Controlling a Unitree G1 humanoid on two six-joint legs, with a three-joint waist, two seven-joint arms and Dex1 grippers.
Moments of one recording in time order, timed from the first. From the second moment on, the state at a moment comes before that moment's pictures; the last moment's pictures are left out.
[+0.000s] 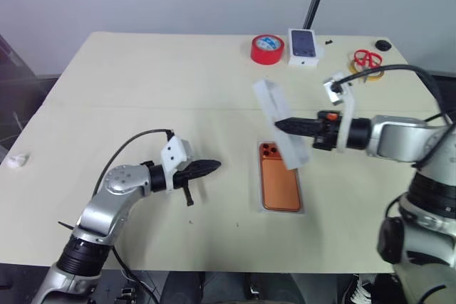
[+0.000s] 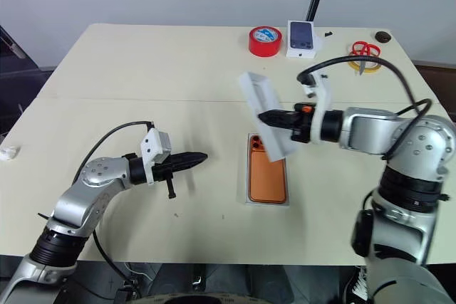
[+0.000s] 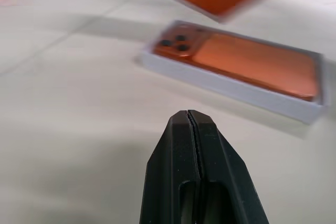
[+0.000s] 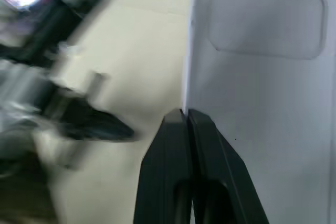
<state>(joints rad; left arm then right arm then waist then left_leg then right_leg) -0.23 0.55 -0.11 -0.20 -0.37 0.31 -0.90 -0.65 -0.56 -0.27 -0.18 1.64 1.43 -0.10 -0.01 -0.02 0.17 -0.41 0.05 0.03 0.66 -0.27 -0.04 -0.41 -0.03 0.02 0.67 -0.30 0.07</state>
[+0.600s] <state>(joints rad) -0.19 0.54 -0.06 -0.25 -0.37 0.32 -0.86 -0.28 -0.23 -0.09 -0.39 1.96 0.95 -0.81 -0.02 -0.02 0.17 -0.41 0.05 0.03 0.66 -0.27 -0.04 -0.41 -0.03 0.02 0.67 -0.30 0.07</state>
